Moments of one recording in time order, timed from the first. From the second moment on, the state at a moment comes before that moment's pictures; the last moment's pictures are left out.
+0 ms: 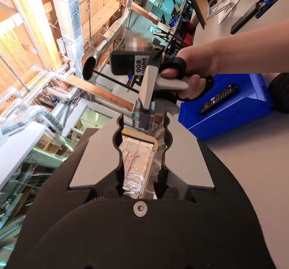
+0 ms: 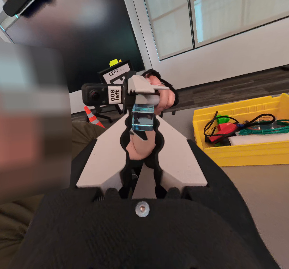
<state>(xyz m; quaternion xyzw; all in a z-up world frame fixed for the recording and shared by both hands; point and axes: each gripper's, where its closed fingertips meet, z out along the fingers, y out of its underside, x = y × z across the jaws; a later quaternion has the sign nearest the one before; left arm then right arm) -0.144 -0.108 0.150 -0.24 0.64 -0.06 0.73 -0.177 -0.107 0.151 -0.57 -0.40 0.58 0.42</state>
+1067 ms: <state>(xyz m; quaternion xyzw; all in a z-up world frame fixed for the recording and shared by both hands) -0.151 -0.032 0.154 -0.42 0.53 0.10 0.72 -0.136 -0.037 0.184 -0.61 -0.28 0.12 0.74</state>
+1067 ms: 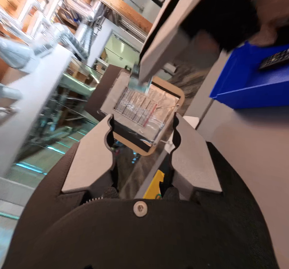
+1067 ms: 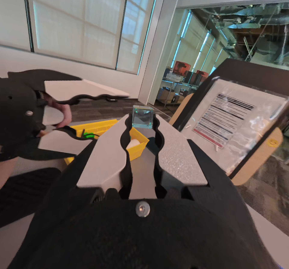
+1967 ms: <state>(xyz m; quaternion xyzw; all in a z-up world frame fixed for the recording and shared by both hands) -0.202 -0.002 0.130 -0.54 0.54 0.07 0.64 0.176 0.074 -0.143 -0.95 0.03 -0.04 0.30</state>
